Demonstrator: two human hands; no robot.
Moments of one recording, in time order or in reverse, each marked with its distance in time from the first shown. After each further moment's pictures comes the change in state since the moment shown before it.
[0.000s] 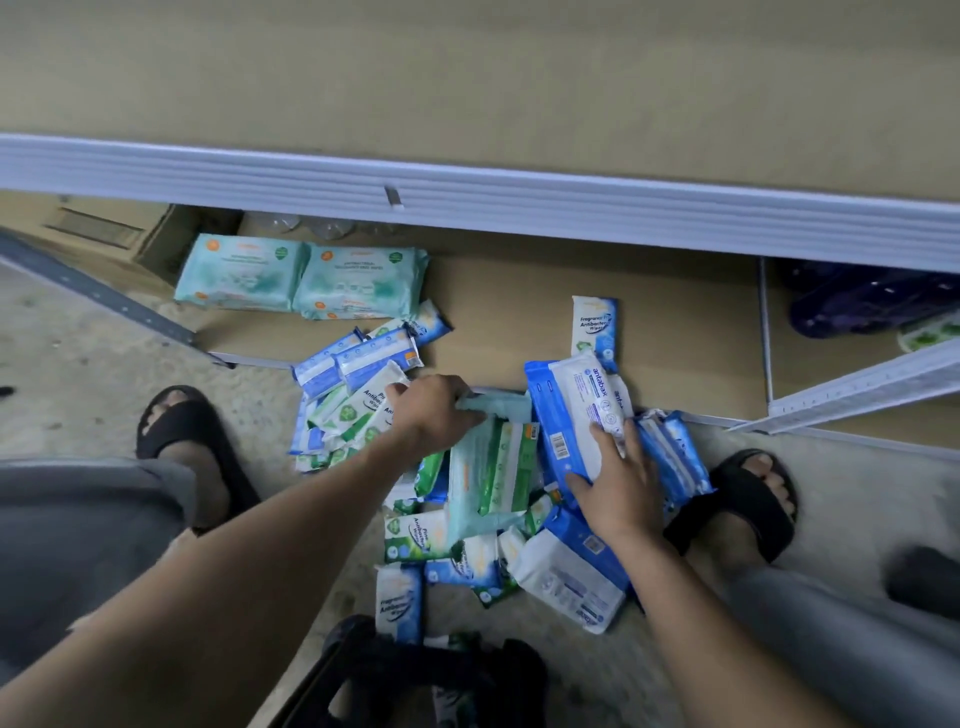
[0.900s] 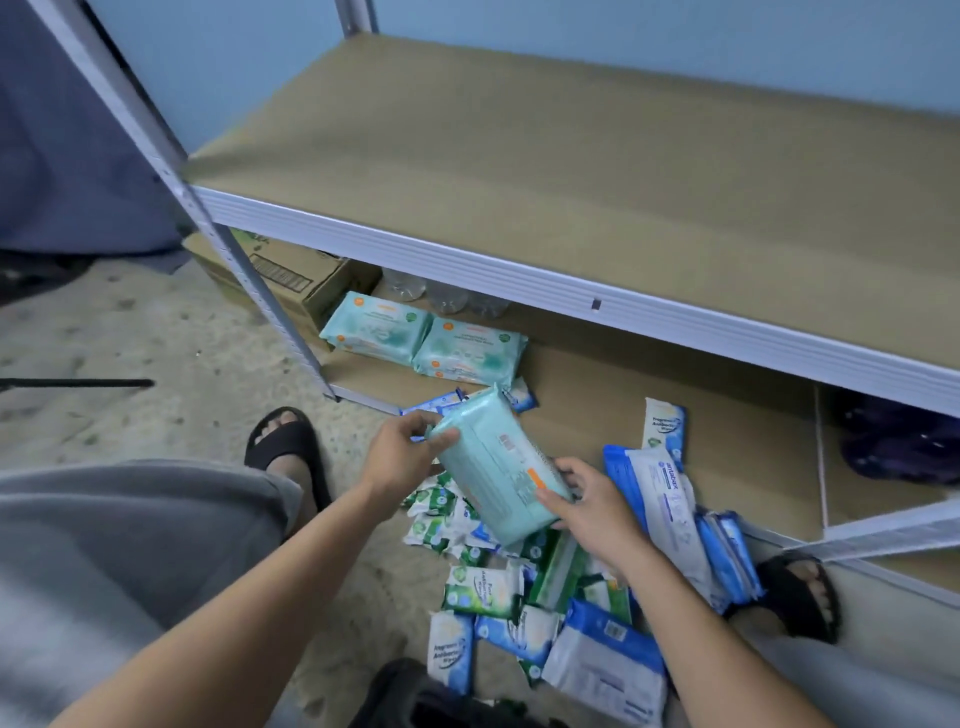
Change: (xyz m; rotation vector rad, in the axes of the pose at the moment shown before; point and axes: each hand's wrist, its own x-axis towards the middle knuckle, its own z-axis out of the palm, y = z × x) left_hand -0.096 -0.110 -0.084 -1.142 0.252 -0.241; right_hand -0.051 -0.148 -0.046 0.708 -0.328 -0.288
